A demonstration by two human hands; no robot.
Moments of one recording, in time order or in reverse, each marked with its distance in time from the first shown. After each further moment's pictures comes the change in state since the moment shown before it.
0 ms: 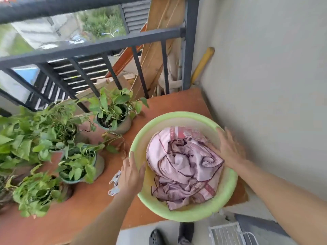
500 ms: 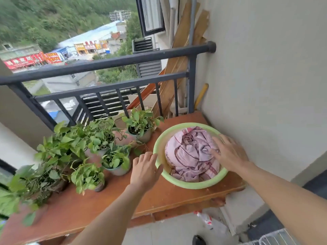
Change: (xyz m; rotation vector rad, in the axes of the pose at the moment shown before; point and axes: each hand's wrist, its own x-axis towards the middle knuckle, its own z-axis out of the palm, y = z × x) left_hand -0.146 -0.030 -0.113 0.332 0.224 0.500; right_hand -0.192 -0.048 -0.068 -0.189 0.303 -0.267
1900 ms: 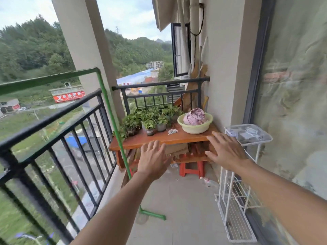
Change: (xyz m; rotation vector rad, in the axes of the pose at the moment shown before) left_hand -0.856 0.201 -0.228 0.213 0.344 -0.032; right_hand -0.861 -0.134 -0.234 -0.090 0.293 -0.270
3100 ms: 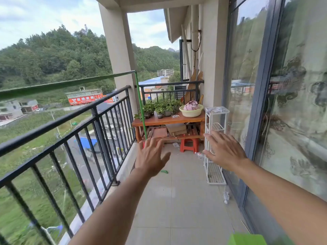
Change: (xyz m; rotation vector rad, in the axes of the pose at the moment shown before) left_hand -0.628 0.220 -0.337 -0.011 0.004 -0.105; right_hand -0.664 -0.110 -0.282 -0.011 0.134 -0.125
